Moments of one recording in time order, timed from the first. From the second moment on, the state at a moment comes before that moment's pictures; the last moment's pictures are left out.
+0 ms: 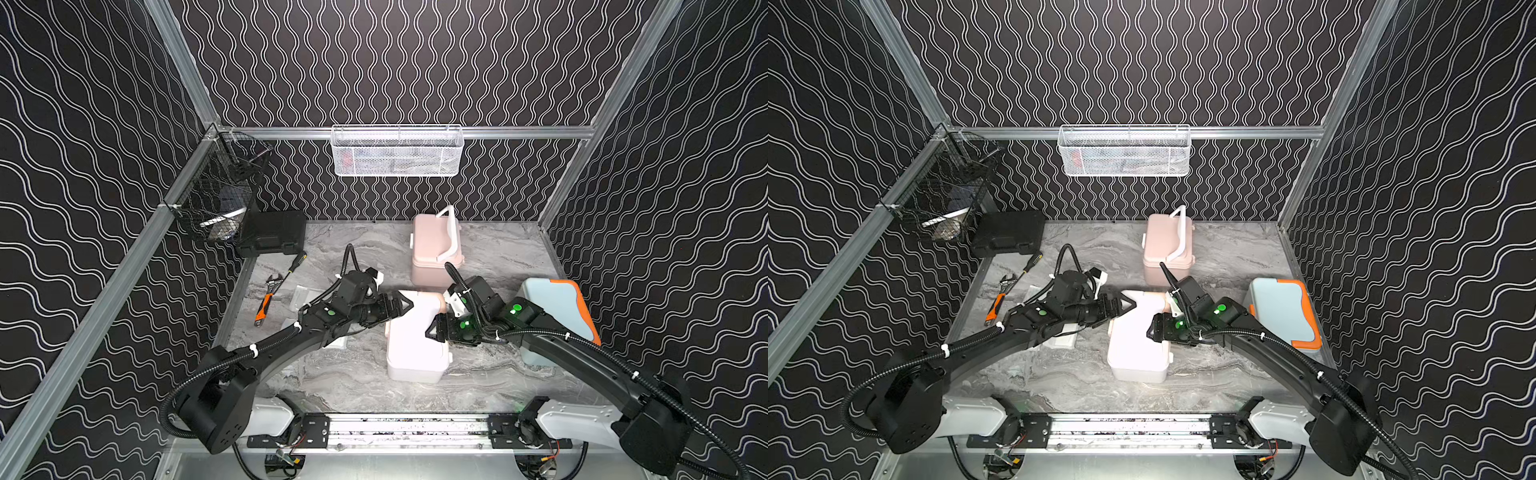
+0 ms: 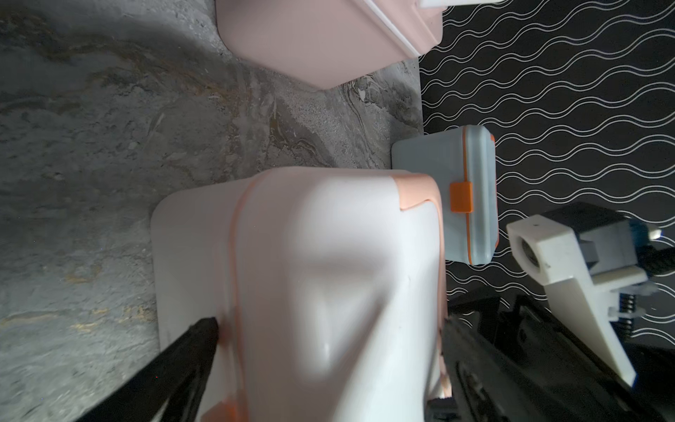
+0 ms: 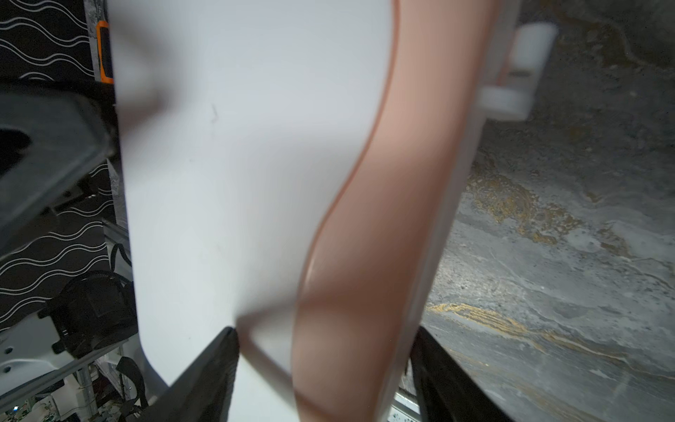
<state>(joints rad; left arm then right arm) -0.55 1.33 0.79 -0.08 0.43 -0.90 0.71 1.24 0.99 -0.80 -0.23 0.70</state>
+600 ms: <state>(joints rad) -0.59 1.19 0.55 0.13 0.52 -1.06 0.68 1.21 1.15 -0.96 -0.05 0.61</state>
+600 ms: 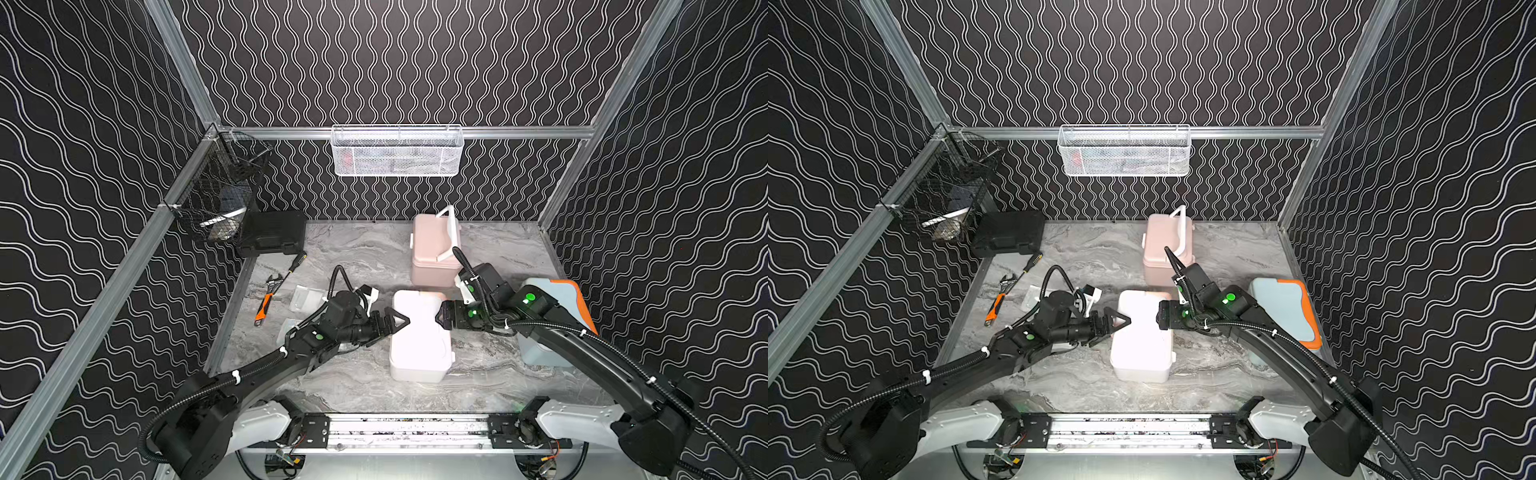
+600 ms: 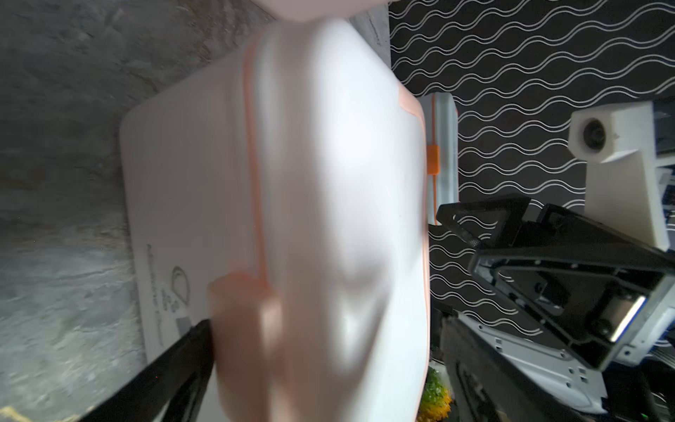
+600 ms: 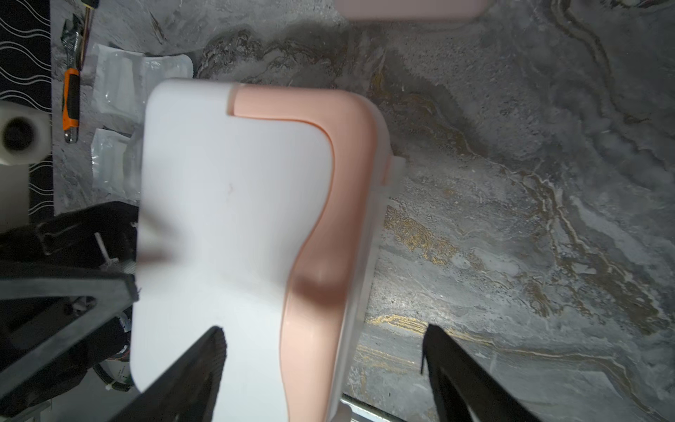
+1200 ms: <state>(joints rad) -0.63 1.31 0.43 0.60 0.57 -1.27 0.73 1.24 1.12 -1.00 -0.18 0.61</state>
